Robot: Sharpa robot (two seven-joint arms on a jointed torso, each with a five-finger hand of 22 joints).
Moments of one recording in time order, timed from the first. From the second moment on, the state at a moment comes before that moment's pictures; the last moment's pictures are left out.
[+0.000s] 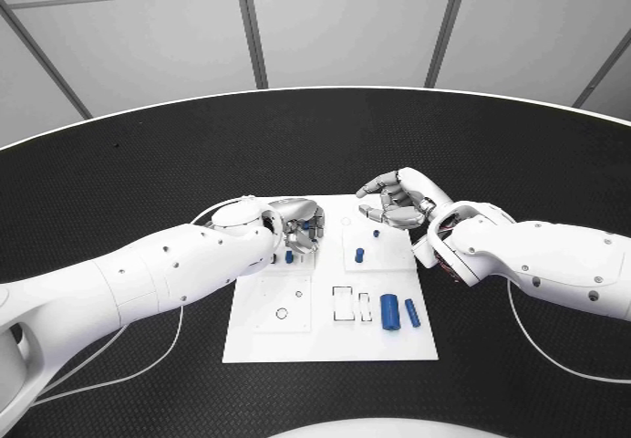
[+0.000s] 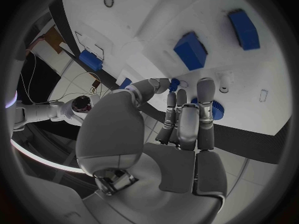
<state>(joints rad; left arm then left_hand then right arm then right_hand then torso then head) 1.22 -0.40 -0.10 1.12 -1.45 -0.08 -0.09 1.23 -0.29 0.74 -0.11 0.40 0.59 0.17 0.93 0.31 0.68 0.11 1.04 0.29 1.37 0.03 1.47 1.07 0.17 1.12 0.12 1.14 0.67 1.20 -0.88 -0.09 1.53 -0.84 -0.57 0.16 1.33 -0.25 0.49 0.20 0.51 0.89 0.15 0.30 0.25 1.34 0.06 1.24 1.21 1.47 -0.02 1.40 1.30 0.10 1.39 0.07 0.95 1.21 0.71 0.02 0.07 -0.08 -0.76</state>
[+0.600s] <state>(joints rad) 1.22 -0.39 -0.10 1.10 -1.45 -0.06 -0.11 1.24 -0.28 0.76 -0.10 0.40 0.60 0.17 0.91 0.30 0.69 0.11 1.03 0.28 1.37 0.03 1.47 1.08 0.17 1.12 0.11 1.15 0.68 1.20 -0.88 -0.09 1.54 -0.84 -0.56 0.16 1.33 -0.25 0.49 0.20 0.51 0.89 0.15 0.30 0.25 1.34 0.06 1.24 1.21 1.47 -0.02 1.40 1.30 0.10 1.39 0.07 0.95 1.21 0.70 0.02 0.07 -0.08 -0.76</state>
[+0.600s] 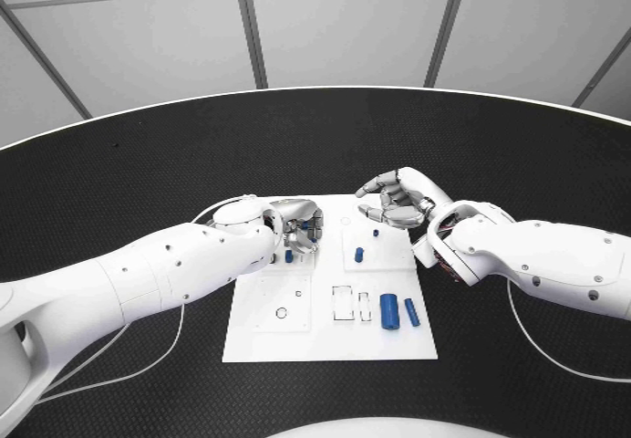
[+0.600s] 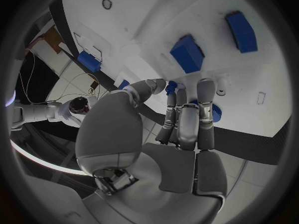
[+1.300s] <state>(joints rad) 1.22 -0.38 -0.10 1.09 -1.45 -0.07 -0.11 1.27 -0.24 0.79 -0.11 0.39 0.62 0.18 0.90 0.29 0.72 0.10 1.02 0.26 1.38 0.03 1.48 1.09 0.17 1.14 0.11 1.18 0.71 1.20 -0.88 -0.09 1.54 -0.84 -0.56 0.16 1.33 -0.25 0.49 0.20 0.51 0.89 0.15 0.30 0.25 1.34 0.06 1.24 1.21 1.47 -0.02 1.40 1.30 0.10 1.39 0.07 0.95 1.21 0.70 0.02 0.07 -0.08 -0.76</state>
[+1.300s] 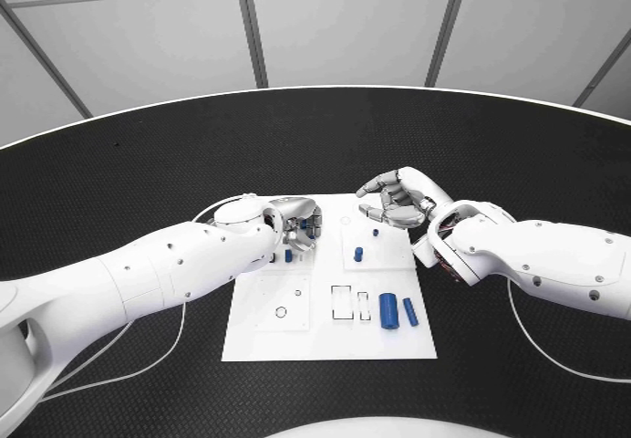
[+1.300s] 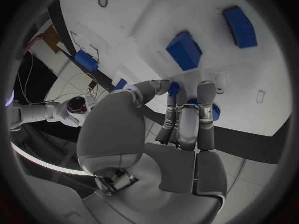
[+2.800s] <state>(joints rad) 1.22 -0.39 -0.10 1.09 -1.45 -0.07 -0.13 1.24 -0.28 0.75 -0.10 0.39 0.61 0.17 0.87 0.28 0.72 0.10 1.00 0.25 1.39 0.02 1.48 1.08 0.16 1.14 0.11 1.19 0.71 1.20 -0.88 -0.09 1.53 -0.84 -0.56 0.16 1.32 -0.25 0.50 0.19 0.51 0.89 0.15 0.30 0.25 1.34 0.06 1.24 1.22 1.47 -0.02 1.40 1.30 0.10 1.39 0.07 0.95 1.21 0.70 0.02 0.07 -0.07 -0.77</state>
